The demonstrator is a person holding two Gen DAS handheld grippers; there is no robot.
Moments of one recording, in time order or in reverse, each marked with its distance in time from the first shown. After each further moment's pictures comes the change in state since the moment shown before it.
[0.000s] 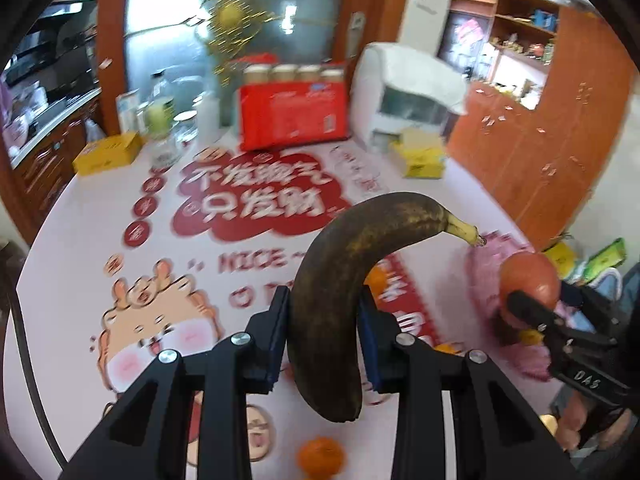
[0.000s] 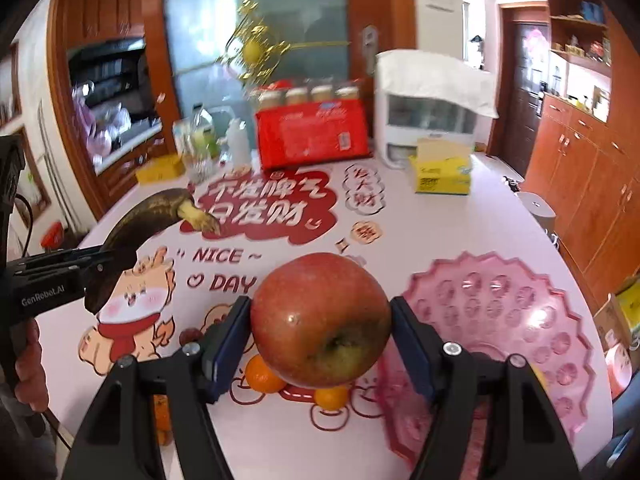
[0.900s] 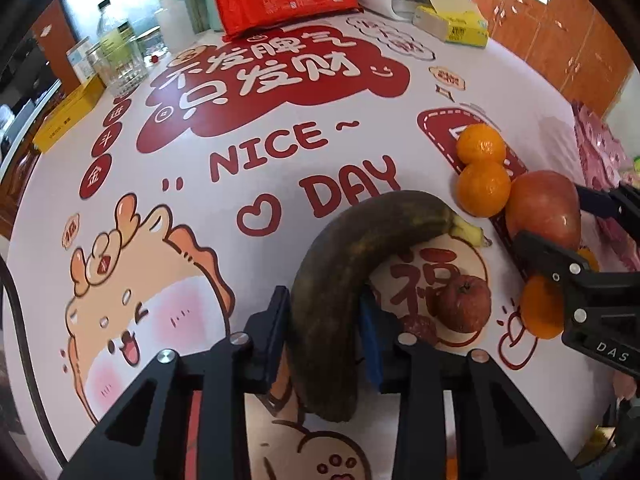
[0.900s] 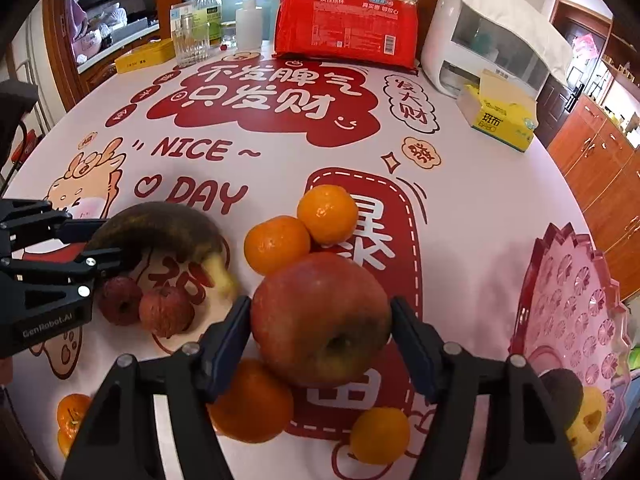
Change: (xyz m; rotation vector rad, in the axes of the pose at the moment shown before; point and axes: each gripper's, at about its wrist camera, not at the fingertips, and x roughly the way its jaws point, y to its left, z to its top) left arm 0.149 0.052 -0.057 0.150 0.335 0.105; right arm 0.148 0.055 -0.037 -0.192 0.300 -0.074
